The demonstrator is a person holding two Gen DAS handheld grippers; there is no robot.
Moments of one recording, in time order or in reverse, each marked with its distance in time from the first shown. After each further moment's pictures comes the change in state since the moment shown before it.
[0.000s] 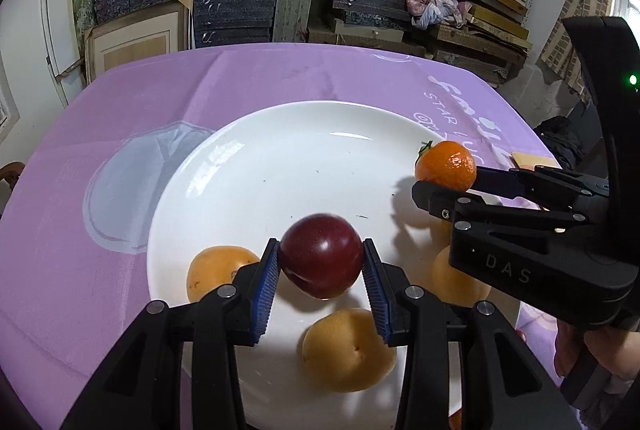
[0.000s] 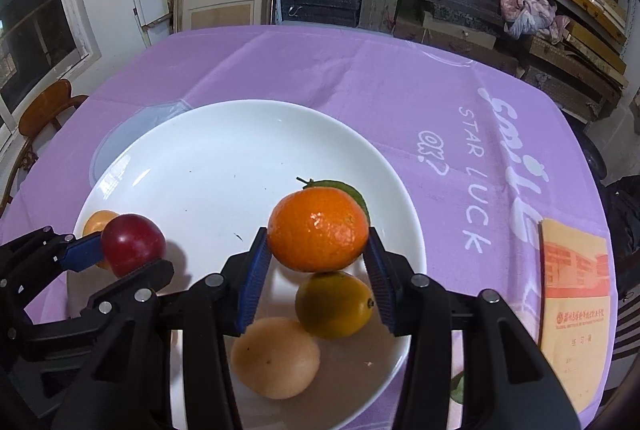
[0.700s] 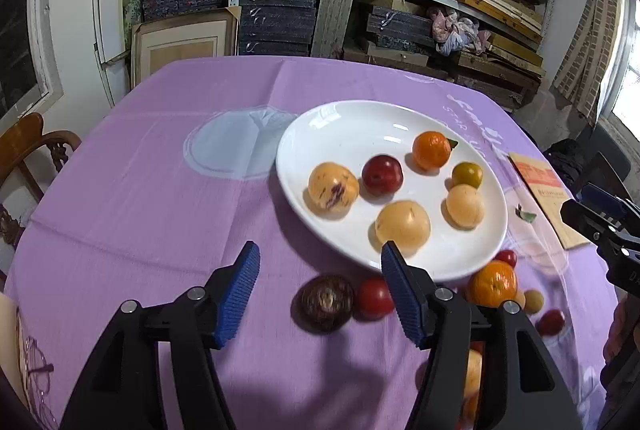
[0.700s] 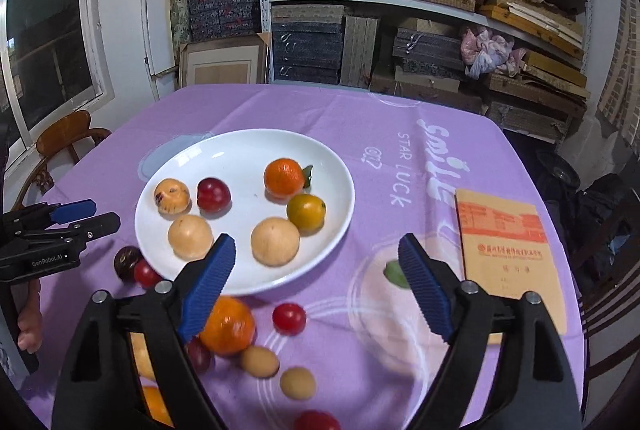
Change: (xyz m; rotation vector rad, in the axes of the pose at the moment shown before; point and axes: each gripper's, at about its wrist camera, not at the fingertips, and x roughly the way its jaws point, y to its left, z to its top) left arm -0.111 0.041 -0.079 -0.071 -0.072 0.071; right arm -0.157 -0.013 -0.122 0.044 -0.242 -0.031
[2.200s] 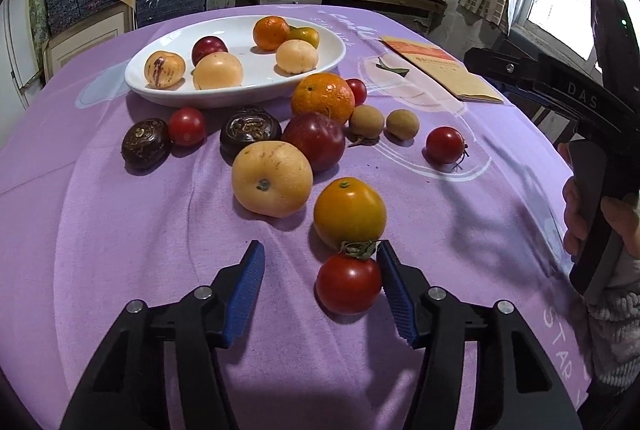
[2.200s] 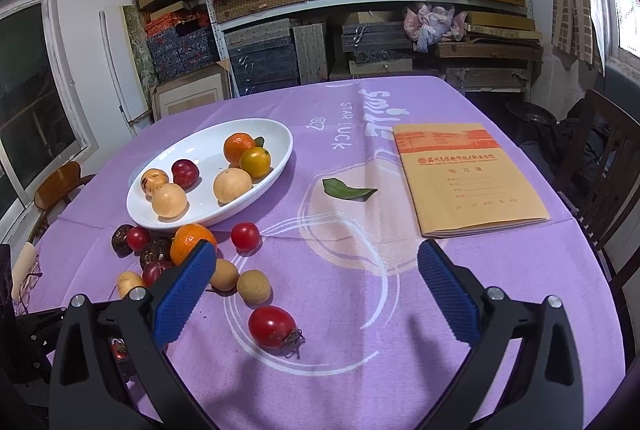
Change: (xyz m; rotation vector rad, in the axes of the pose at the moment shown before) left arm -0.012 -0.093 -0.117 0.251 0.135 -0.244; right arm -0.041 -0.046 -0.077 0.214 -0.073 -0.027
